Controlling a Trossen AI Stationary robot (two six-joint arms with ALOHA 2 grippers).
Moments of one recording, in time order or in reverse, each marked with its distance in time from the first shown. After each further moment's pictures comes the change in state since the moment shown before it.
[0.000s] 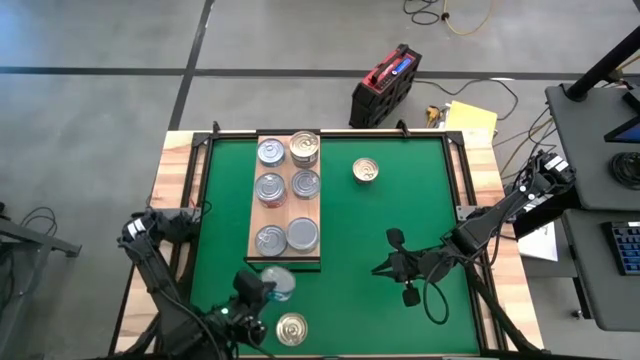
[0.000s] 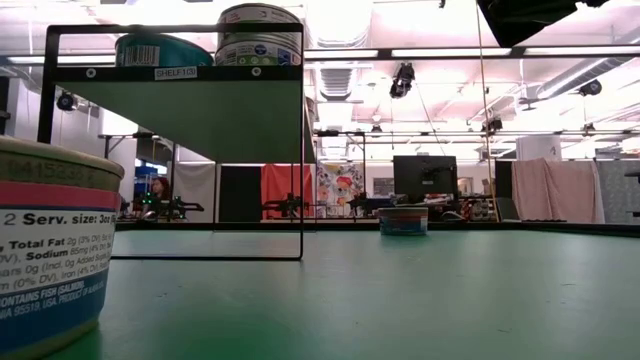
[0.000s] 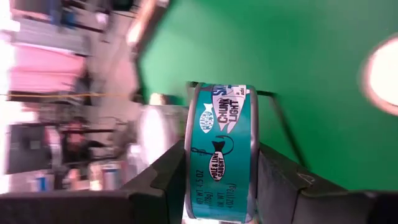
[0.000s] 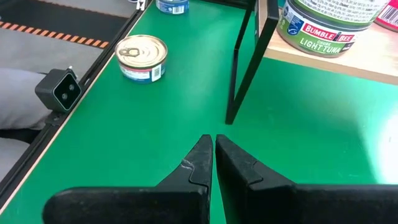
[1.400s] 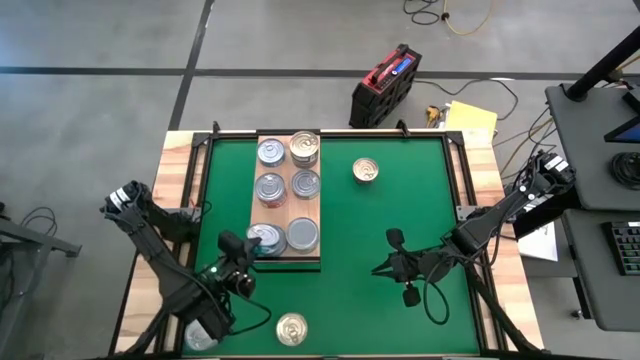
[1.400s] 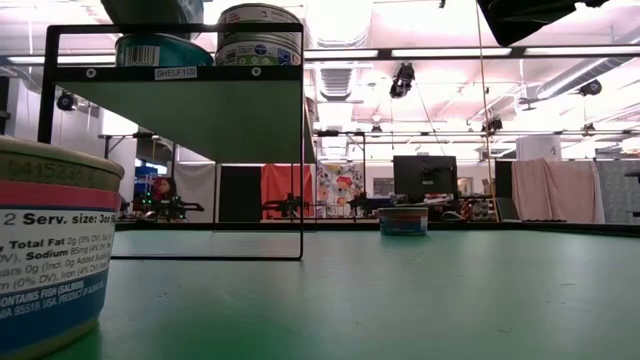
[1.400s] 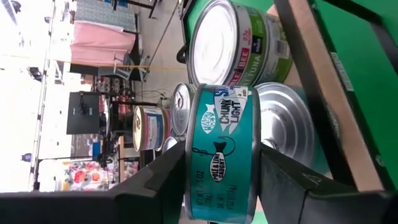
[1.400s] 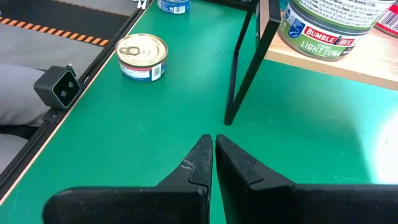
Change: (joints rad) left arm 0.061 -0.294 -0.507 0.007 -0.168 -0.143; right arm 0.000 0.000 0.000 0.001 0.000 -0.024
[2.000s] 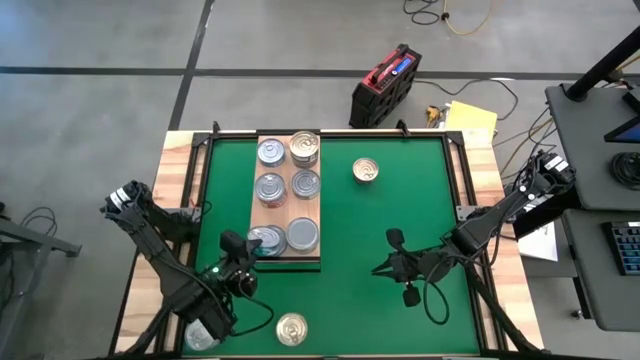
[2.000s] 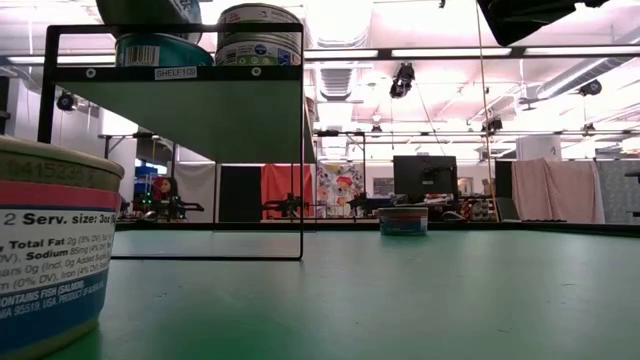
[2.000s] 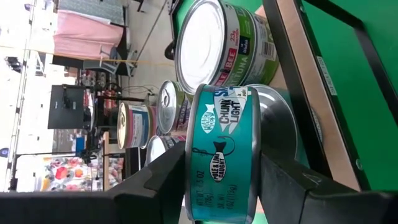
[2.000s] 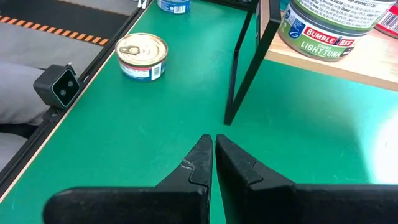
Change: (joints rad) left arm 0.015 0.000 0.000 0.042 0.051 0.000; right arm 0.000 0.000 0.000 -0.001 0.000 -0.006
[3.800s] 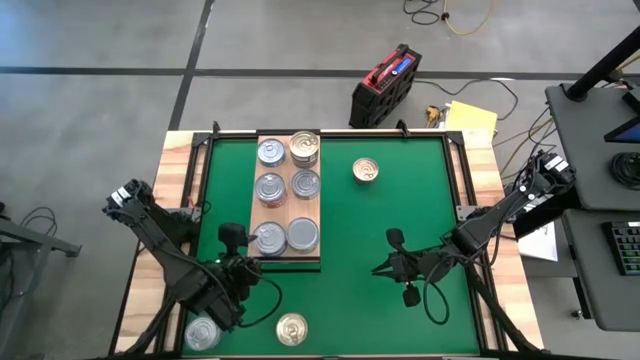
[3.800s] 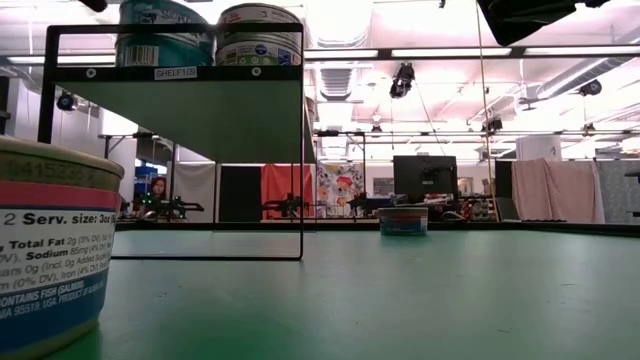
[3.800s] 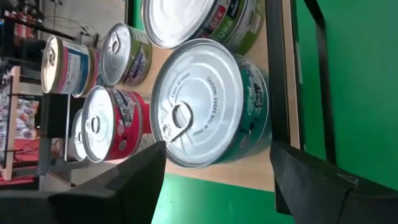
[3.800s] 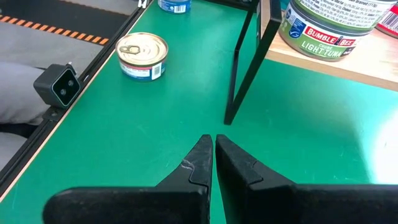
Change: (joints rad) left arm 0.074 0.000 0.097 -0.050 0.280 -0.195; right arm 0.000 0.000 0.000 -0.001 -0.002 -0.001
